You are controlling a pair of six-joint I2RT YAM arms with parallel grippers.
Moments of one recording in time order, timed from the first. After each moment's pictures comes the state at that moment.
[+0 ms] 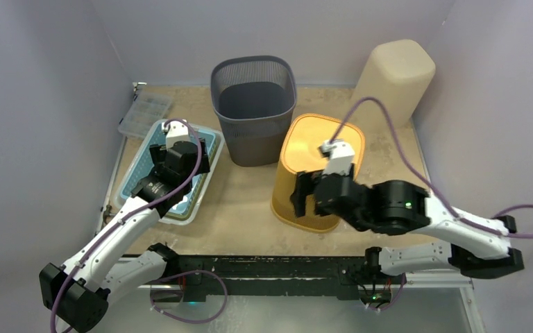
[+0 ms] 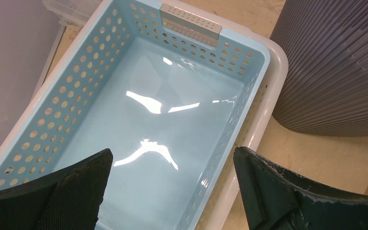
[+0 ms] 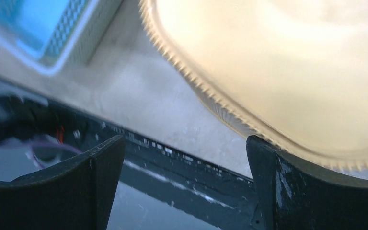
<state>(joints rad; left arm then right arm) -0.51 0.94 0.83 -0.49 -0.68 -0.35 1.39 1.12 1.44 -1.21 0.63 0.88</state>
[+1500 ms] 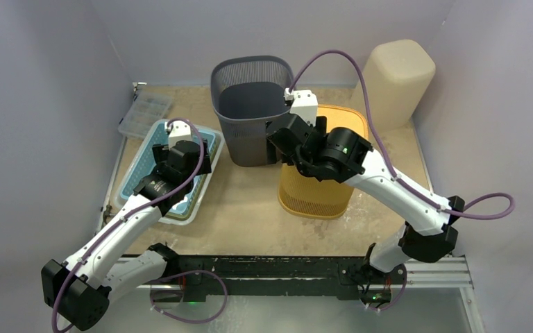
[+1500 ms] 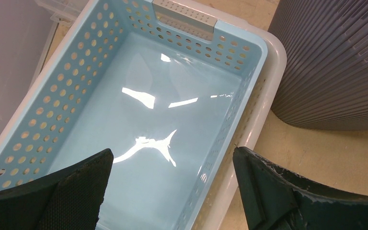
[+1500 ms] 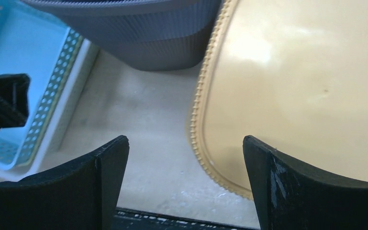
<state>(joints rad) -0.51 0.97 0.83 -0.49 -0.65 -0.35 1.07 1.52 1.89 -1.22 0.68 0.72</state>
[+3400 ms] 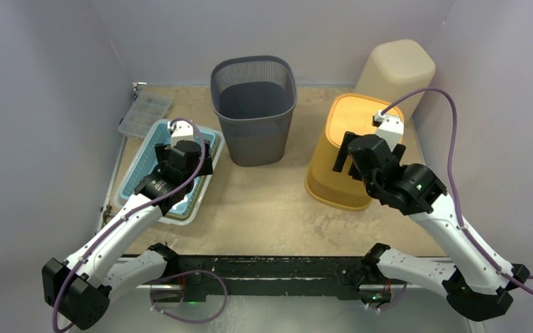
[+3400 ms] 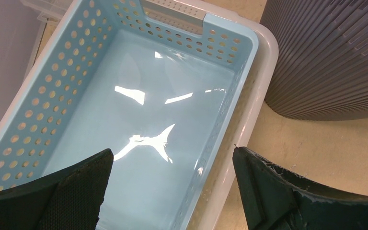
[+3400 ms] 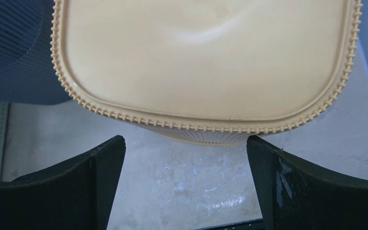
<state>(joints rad) -0.51 0.97 0.83 -0.49 -0.61 -0.33 0.74 0.96 1.32 -1.14 0.67 0.73</state>
